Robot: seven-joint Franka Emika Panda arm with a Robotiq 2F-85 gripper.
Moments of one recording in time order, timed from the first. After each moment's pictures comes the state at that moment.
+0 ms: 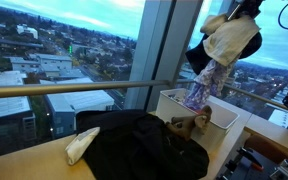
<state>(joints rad) -0.07 -0.15 0.01 -1.83 -0.32 2.15 0.42</state>
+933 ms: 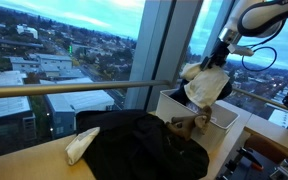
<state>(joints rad) -0.08 0.16 -0.05 -1.93 -0.19 2.35 0.24</state>
